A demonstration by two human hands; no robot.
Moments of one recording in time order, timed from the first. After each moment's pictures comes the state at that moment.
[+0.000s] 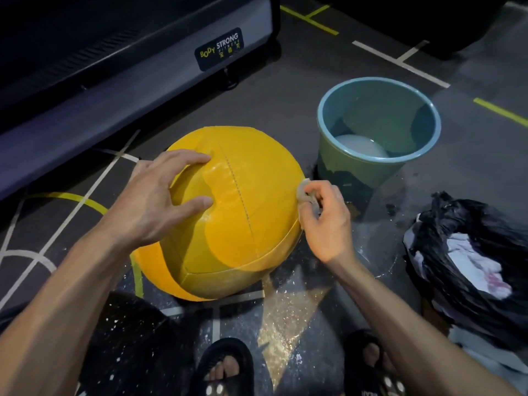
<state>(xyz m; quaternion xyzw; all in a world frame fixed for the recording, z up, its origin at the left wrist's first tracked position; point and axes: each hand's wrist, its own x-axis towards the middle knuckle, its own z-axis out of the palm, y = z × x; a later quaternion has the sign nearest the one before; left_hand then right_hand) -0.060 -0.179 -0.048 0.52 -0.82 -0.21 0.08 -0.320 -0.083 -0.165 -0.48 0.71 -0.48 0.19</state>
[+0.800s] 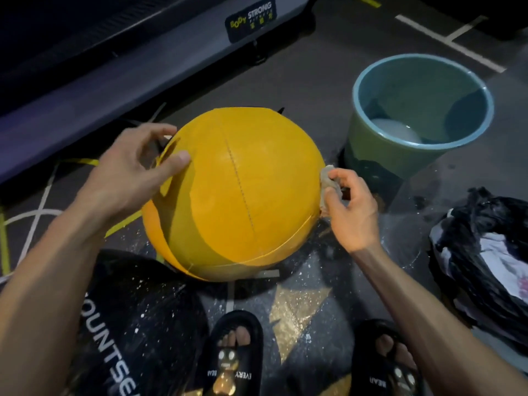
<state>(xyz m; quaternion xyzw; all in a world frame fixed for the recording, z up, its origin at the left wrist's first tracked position) -0.008 -0.173 -0.039 0.62 -0.72 -0.27 0.16 -0.319 -0.082 -0.181 -0.44 0.69 -0.48 0.30</state>
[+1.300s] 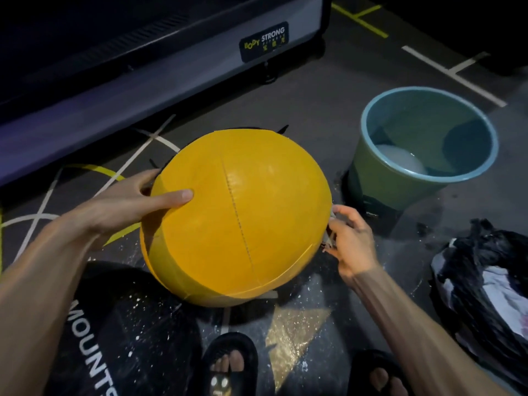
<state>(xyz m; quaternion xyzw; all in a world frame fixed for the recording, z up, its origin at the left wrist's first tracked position) 0.019 -0.184 -0.051 0.63 -0.57 -0.52 0.11 -0.312 -0.095 -0.188 -0.16 0.66 -0.54 0.50</state>
